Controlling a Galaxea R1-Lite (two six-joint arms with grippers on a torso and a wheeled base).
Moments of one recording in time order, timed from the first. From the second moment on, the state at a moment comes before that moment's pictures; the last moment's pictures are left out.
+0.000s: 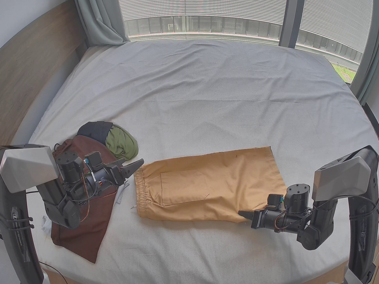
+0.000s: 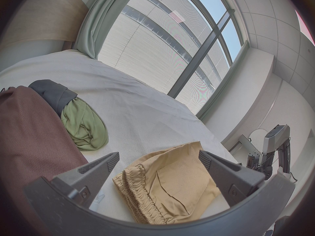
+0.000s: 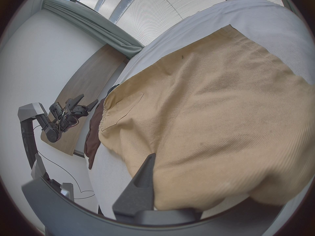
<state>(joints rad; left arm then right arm) -0.12 2.26 -0.61 -1.55 -0.53 -0.36 0.38 2.41 -0.42 -1.50 0.39 0.44</state>
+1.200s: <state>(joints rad) -0.11 2.27 -0.62 -1.55 -0.55 -0.34 0.39 2.19 -0.19 -1.54 0.55 0.33</state>
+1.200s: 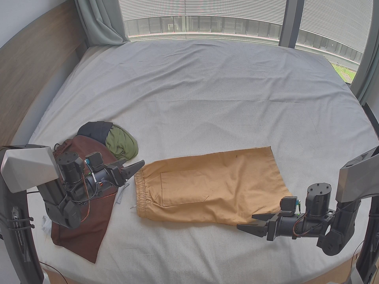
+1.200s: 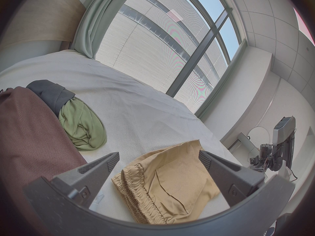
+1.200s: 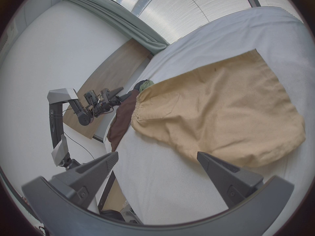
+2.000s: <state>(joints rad) -0.11 2.27 -0.58 -1.55 -0.56 -0.34 0.31 2.05 -0.27 -1.54 0.57 0.37</state>
